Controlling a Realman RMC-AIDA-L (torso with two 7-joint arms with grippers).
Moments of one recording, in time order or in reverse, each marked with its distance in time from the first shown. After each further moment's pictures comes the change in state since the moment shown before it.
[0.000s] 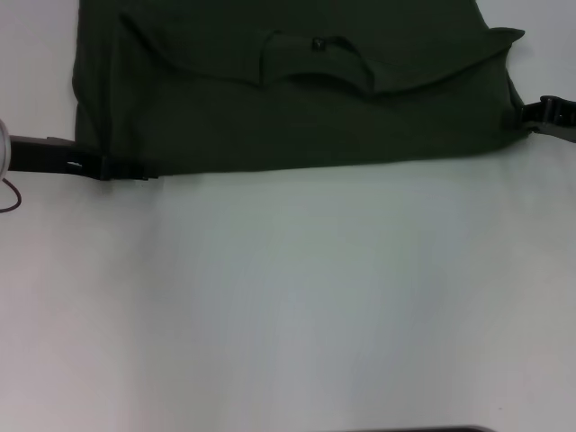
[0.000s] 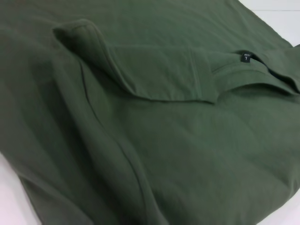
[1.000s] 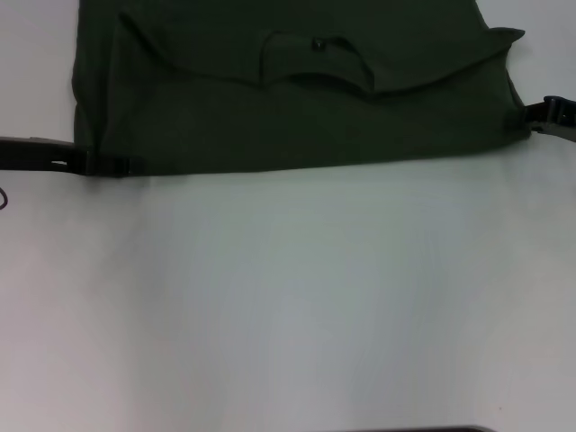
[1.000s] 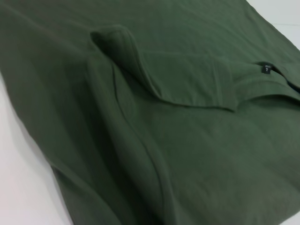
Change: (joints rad) left arm 0.010 0.009 -0.046 0.003 0.008 -0.001 -0.019; right arm -0.003 -0.005 0.000 0.000 0.000 0.000 0.000
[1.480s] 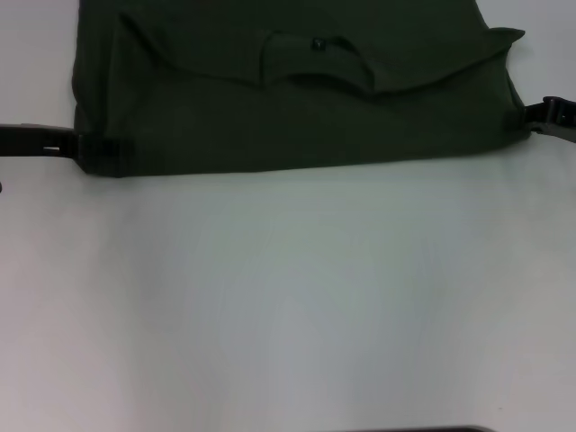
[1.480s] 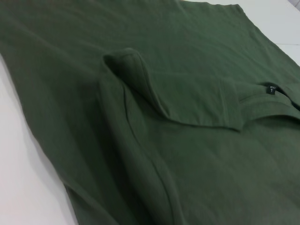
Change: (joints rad) left arm -0.006 0.008 -0.027 0.000 -0.022 -0.012 -0.002; right arm 0.000 0.002 0.000 0.000 0.000 0.002 0.000
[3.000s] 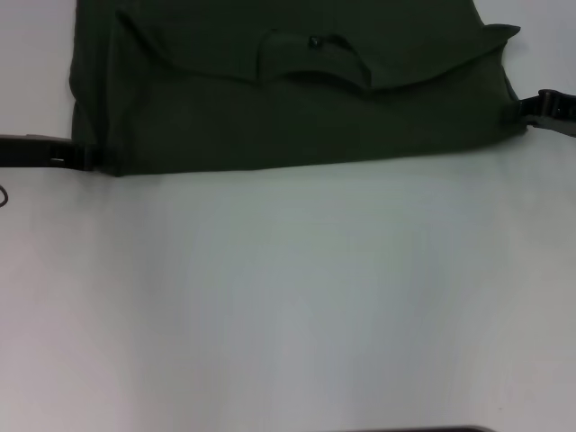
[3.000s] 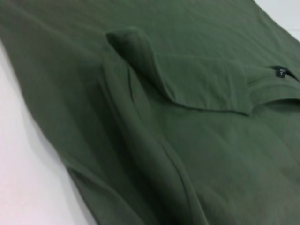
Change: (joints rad) left arm -0.008 -0.013 -0.012 -0.036 0.041 -0.050 0.021; right arm 0.018 0.002 0.000 0.000 -0.009 0.012 0.015
